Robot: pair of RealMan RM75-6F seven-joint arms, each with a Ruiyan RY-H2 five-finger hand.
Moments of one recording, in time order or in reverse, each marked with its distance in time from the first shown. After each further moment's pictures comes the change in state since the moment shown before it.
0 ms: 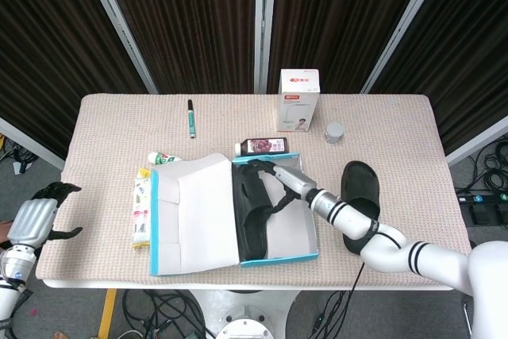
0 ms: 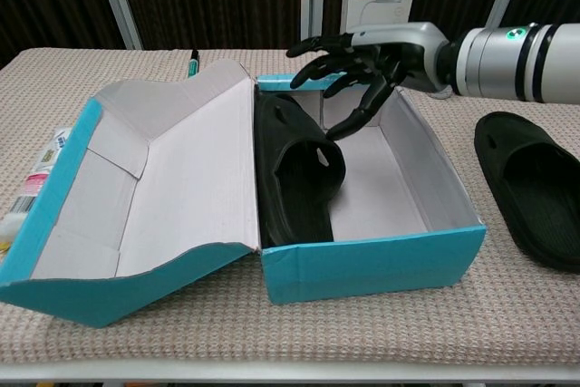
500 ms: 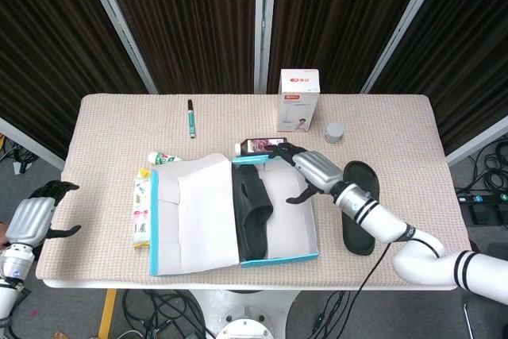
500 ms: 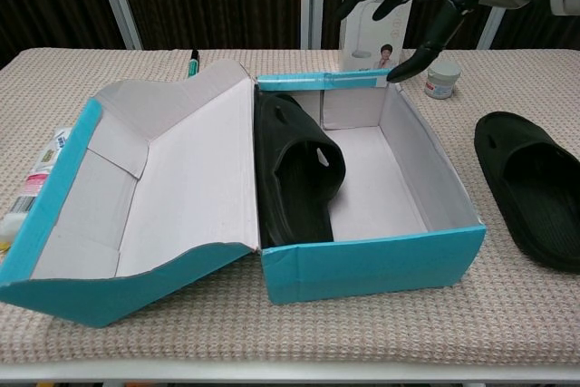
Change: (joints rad) left arm -0.004 -0.010 -0.006 0.034 0.008 0.007 -0.031; right arm -0.057 0.275 0.019 -0.303 0.177 0.097 -0.513
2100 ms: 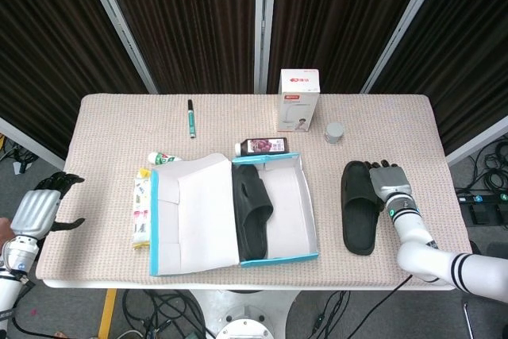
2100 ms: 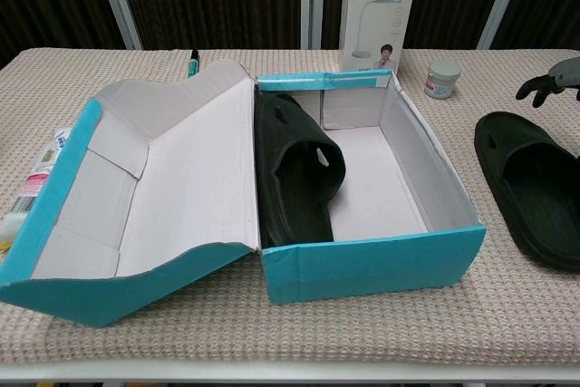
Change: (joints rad) left arm -0.033 -0.013 -0.010 0.030 0.021 0.004 0.011; right arm 0.130 -0.044 -0.293 0.049 1.088 0.084 -1.031
